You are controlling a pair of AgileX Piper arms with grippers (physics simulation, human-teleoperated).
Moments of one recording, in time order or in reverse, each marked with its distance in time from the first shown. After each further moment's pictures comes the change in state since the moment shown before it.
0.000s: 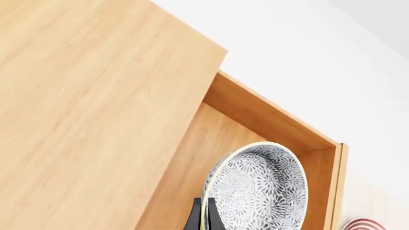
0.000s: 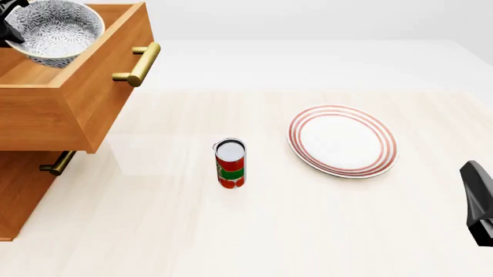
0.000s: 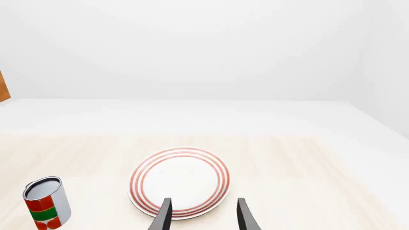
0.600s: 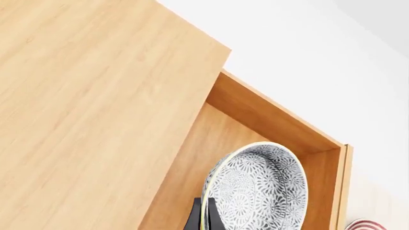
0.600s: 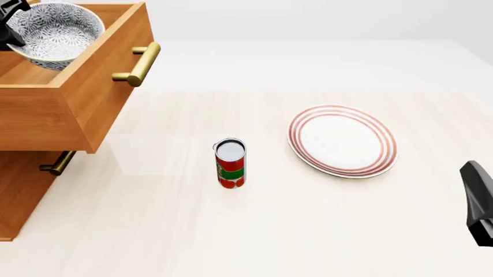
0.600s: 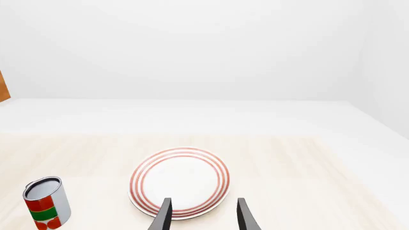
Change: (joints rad) left arm 0.005 0.002 0.020 -0.022 0.000; right arm 0.000 0.000 0.000 0.000 0.000
